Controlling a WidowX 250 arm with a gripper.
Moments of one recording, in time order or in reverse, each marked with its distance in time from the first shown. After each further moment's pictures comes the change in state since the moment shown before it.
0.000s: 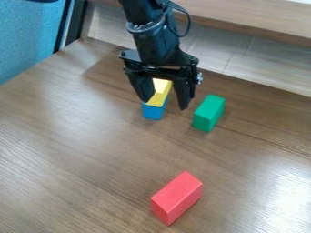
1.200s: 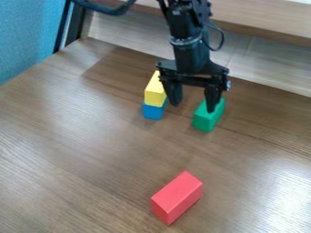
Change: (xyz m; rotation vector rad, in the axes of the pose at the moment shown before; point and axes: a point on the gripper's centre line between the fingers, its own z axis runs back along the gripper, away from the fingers) arm 0.041 -0.014 -0.055 0.007 0.068 0.004
